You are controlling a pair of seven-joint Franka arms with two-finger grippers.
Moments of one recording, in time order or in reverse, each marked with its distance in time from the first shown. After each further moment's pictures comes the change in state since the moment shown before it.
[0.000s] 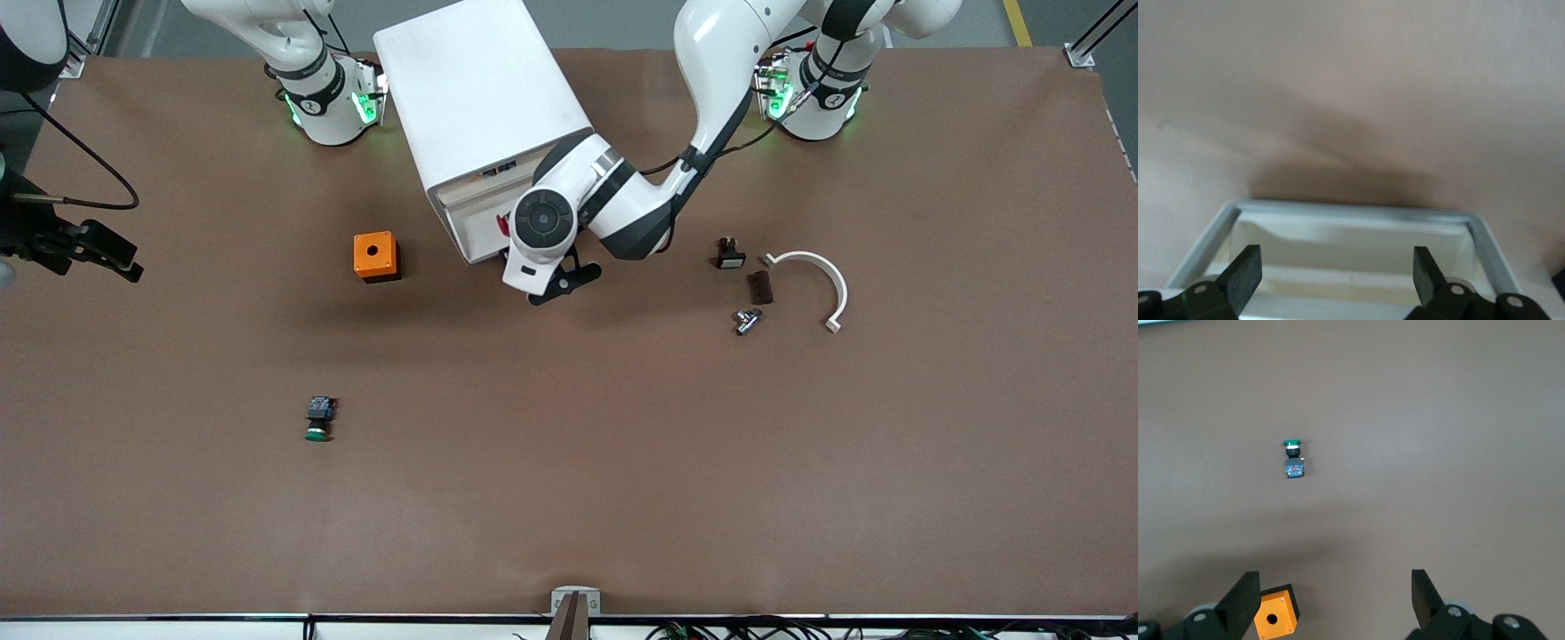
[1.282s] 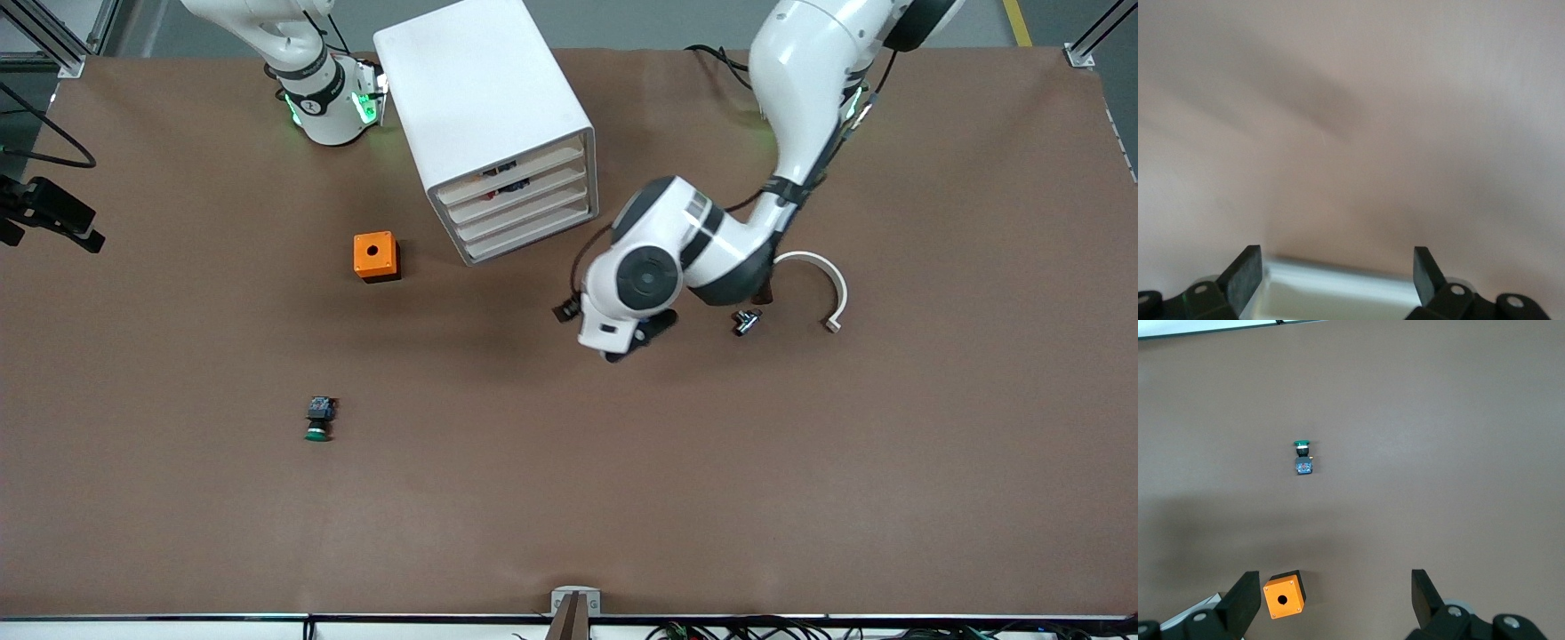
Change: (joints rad) left arm 0.321 -0.061 -0.085 -0.013 0.135 -0.006 0.025; right arm 0.002 0.025 0.014 0.191 0.000 -0.175 0.000
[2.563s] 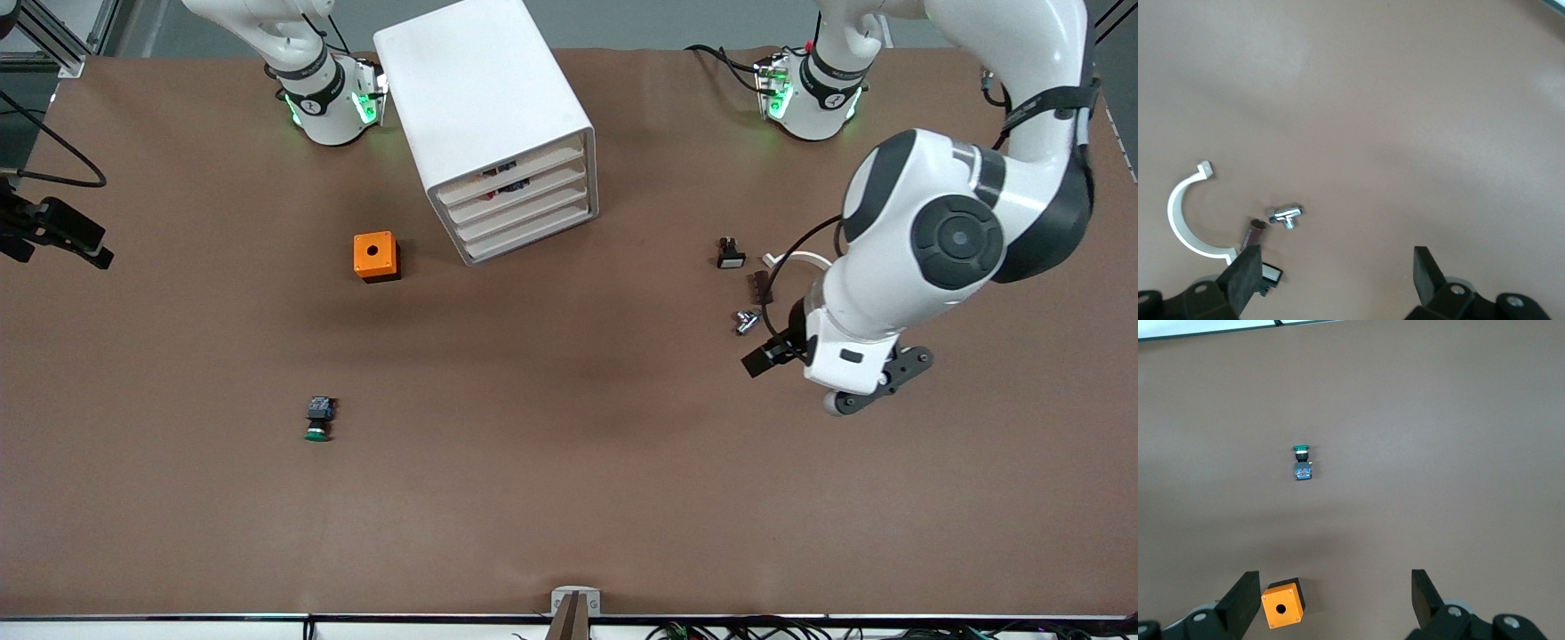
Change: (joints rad) left arm 0.311 -0.250 -0.003 0.012 0.206 -0.128 0.329; right arm -0.029 0.027 0.029 -0.008 0.000 0.037 0.000
